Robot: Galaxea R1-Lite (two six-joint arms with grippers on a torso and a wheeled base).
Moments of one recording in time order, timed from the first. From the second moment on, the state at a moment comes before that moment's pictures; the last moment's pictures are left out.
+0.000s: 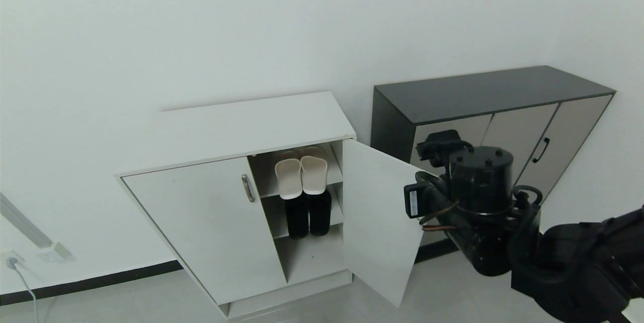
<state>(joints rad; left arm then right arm) 0.00 0.00 0.00 0.00 0.01 -0.02 0.76 1.84 -0.84 -0.80 -0.63 0.03</state>
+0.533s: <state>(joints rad) 0.00 0.00 0.00 0.00 0.01 -0.02 0.52 2.02 -1.24 -0.51 -0.50 0.11</state>
